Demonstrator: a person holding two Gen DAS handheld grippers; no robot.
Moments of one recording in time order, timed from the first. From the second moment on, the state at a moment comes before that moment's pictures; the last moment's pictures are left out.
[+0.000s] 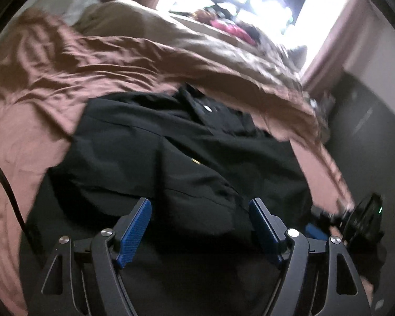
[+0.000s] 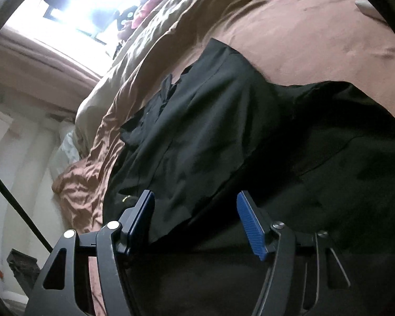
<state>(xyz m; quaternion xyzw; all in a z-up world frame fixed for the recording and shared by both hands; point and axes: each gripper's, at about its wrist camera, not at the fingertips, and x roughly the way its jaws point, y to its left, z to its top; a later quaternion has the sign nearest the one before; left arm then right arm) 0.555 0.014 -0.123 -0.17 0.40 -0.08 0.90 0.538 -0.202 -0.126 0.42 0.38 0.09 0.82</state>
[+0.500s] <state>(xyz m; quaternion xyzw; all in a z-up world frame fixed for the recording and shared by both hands) 0.607 -0.085 -0.179 0.09 0.49 -0.02 0.86 0.528 -0.242 -0.163 0.48 0.37 0.08 0.79</state>
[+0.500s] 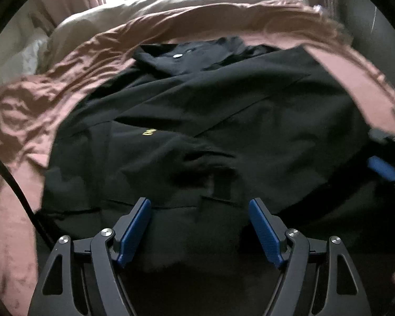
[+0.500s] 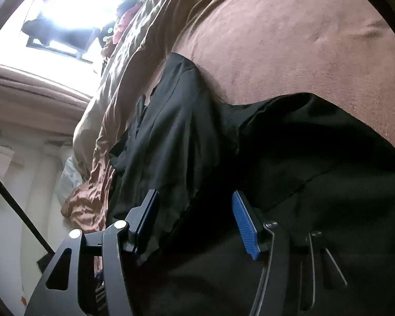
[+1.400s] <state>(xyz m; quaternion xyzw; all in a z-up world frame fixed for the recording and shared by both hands) 0.575 0.163 -0.120 -0.16 0.47 0.03 0.87 0.528 -0.245 -0.169 0.48 0.38 0.09 0.79</state>
